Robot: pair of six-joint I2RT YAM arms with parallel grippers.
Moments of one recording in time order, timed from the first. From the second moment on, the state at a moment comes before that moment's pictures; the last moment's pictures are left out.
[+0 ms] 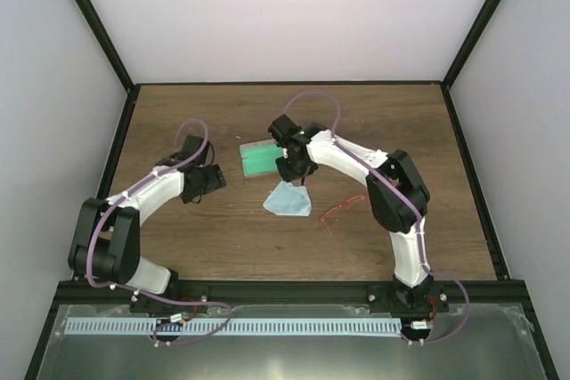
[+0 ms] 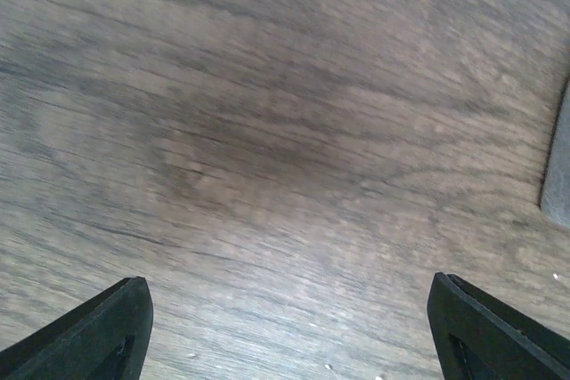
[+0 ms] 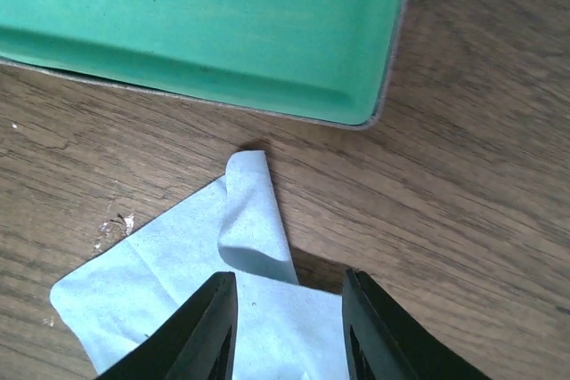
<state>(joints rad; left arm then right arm) -0.26 1.47 0.85 -0.57 -0.07 -0.66 0.73 2.02 1.61 -0.88 0.05 0.31</state>
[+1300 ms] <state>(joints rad) -0.68 1.83 1.08 -0.40 0.11 -0.67 0.57 2.02 1.41 -0.73 -0.18 0.38</state>
